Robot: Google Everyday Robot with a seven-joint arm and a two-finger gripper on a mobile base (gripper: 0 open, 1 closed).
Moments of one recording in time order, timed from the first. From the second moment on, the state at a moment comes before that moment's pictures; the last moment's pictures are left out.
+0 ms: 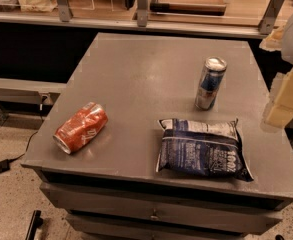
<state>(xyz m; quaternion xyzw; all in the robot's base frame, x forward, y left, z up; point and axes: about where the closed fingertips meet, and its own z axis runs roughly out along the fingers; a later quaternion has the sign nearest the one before) 0.438 -0.217 0.976 -0.60 0.78 -0.03 0.16</state>
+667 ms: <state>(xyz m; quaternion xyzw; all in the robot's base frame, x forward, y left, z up) 0.447 -0.197 0.980 -0.64 0.75 -0.05 0.15</state>
